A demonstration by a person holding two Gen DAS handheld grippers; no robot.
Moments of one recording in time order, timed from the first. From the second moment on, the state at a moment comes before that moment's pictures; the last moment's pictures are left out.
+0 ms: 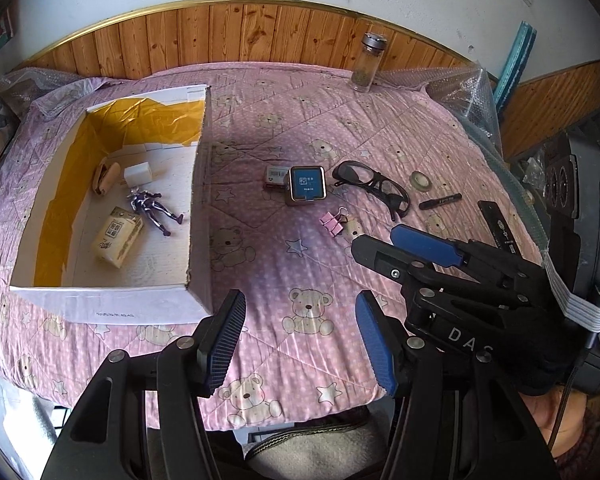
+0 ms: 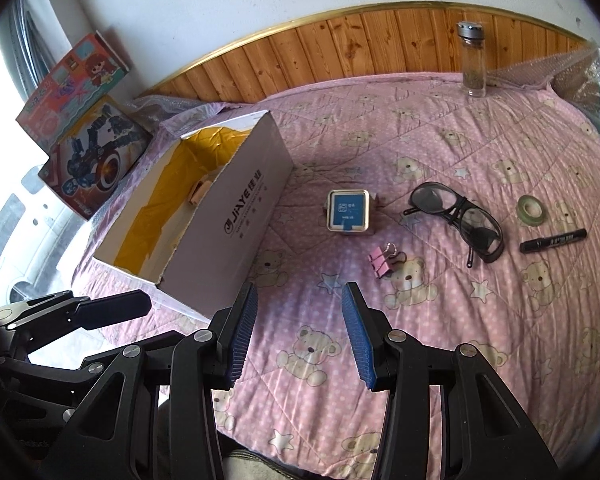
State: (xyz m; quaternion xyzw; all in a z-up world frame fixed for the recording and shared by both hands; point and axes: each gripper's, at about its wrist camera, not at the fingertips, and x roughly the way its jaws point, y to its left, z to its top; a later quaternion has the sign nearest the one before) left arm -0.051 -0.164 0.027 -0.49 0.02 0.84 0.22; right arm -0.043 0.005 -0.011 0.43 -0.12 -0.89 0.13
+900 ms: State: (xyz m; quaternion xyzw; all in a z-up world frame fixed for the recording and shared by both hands) left arm -0.182 -0.083 -0.048 -0.54 -0.02 0.82 0.19; right arm -0.103 0.065 -0.106 0.47 -0.15 -0.86 0.13
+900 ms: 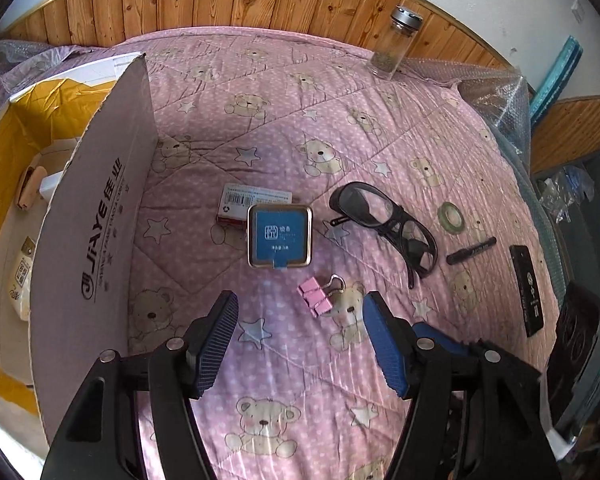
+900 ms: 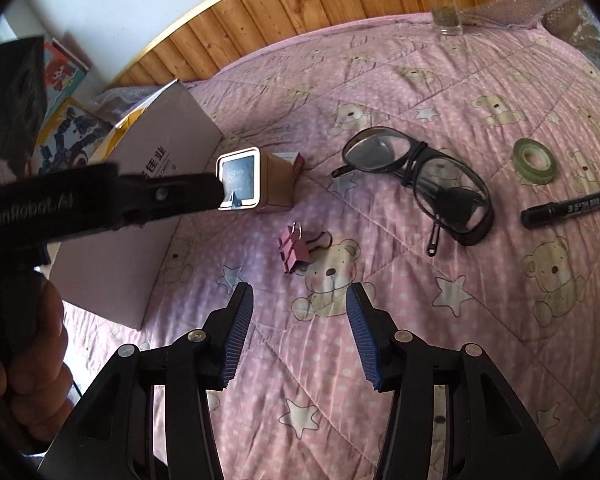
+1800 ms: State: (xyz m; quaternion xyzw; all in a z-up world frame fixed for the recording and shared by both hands) left arm -0.258 -0.074 -0.118 -0.56 -0.04 0.80 0.20; right arm -0.150 0.038 -0.141 0.45 -0.10 -0.88 0.12
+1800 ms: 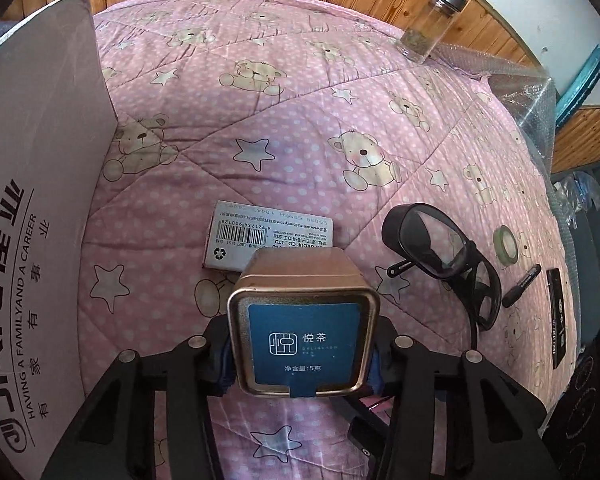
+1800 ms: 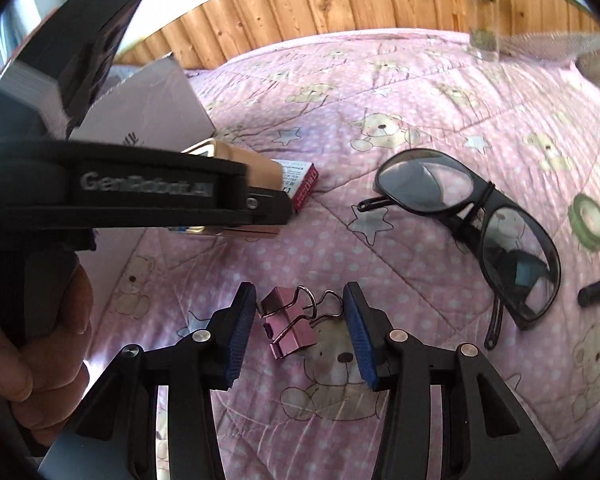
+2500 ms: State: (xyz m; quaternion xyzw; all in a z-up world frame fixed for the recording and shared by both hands) left arm -0.197 -0.100 -0.060 -0.53 -0.04 0.82 0.22; right arm -0.093 0.032 -0.095 0.43 -0.13 -0.89 0.10
